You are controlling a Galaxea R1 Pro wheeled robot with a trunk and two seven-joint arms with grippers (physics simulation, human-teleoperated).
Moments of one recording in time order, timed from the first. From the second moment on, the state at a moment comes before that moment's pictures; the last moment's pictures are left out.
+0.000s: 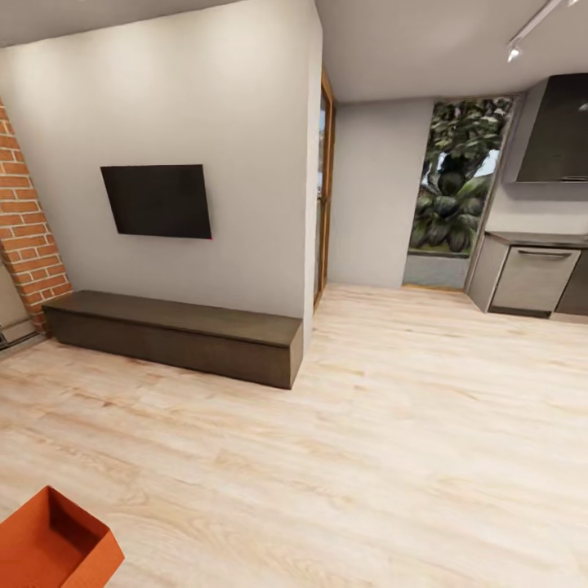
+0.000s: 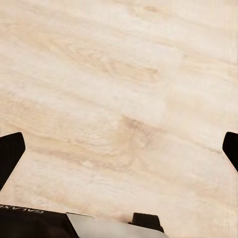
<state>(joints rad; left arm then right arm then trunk) -0.09 -0.03 0.11 0.06 -0.02 -0.77 0.12 -0.01 0.02 0.01 -0.07 0.10 -0.74 0.02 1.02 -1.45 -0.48</state>
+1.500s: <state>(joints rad) -0.09 -0.03 0.11 0.06 -0.02 -0.77 0.11 -0.01 0.02 0.01 -0.07 0.10 -0.74 0.02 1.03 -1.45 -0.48</state>
